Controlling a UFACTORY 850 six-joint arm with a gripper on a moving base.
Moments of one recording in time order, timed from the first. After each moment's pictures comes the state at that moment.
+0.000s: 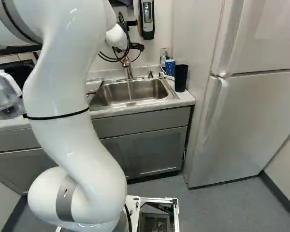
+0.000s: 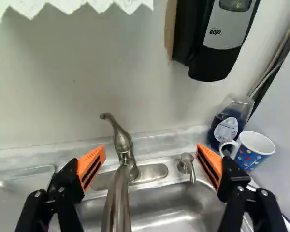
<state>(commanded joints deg) 2.2 -16.2 -80.1 0.0 8.1 0.0</state>
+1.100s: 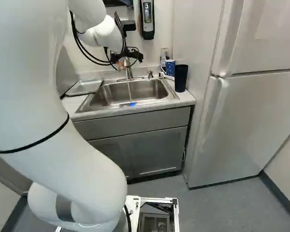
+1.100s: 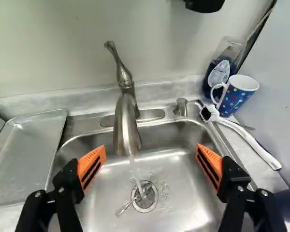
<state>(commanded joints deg) 1.7 0.1 -62.5 0.0 -4.1 0.0</state>
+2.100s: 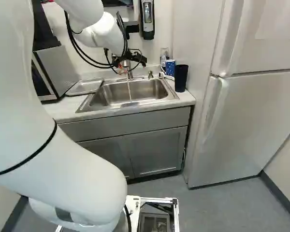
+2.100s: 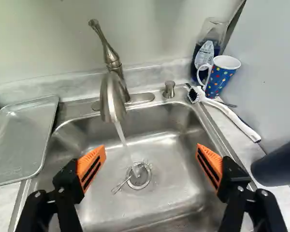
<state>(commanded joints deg) -0.5 6.2 -56.6 0.0 -6.2 0.0</state>
